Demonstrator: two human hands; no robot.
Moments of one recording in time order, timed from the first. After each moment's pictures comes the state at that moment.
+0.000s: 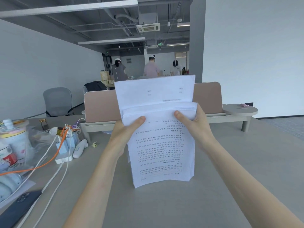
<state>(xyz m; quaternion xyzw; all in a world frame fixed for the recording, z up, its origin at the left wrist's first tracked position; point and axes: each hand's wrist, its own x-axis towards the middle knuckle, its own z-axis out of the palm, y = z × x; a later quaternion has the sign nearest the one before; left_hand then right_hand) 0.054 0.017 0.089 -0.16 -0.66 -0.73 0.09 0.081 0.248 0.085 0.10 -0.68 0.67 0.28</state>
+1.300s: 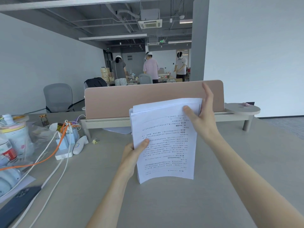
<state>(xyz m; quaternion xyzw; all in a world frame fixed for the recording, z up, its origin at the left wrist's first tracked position) 0.050 0.030 -0.001 -0.09 -0.64 -0.77 0.02 0.069 0.266 0.086 0.13 -0.75 0.52 0.38</state>
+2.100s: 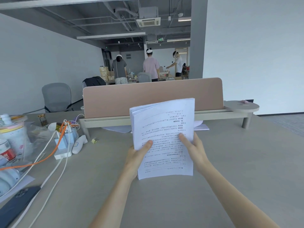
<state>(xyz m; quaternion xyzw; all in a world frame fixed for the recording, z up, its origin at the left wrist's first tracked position) 0.041 0.041 -0.021 -0.05 -0.67 -0.74 0.01 0.069 0.255 -0.017 0.02 -0.69 0.71 0.17</state>
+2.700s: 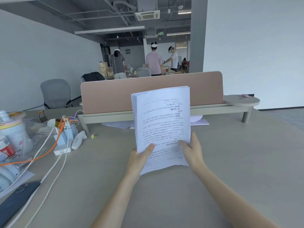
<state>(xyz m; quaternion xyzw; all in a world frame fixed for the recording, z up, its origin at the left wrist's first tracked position) 0.045 0.050 -0.051 -0.01 -0.69 -0.73 0.02 0.057 0.247 -0.052 -0.08 -0.73 0.64 0.22</state>
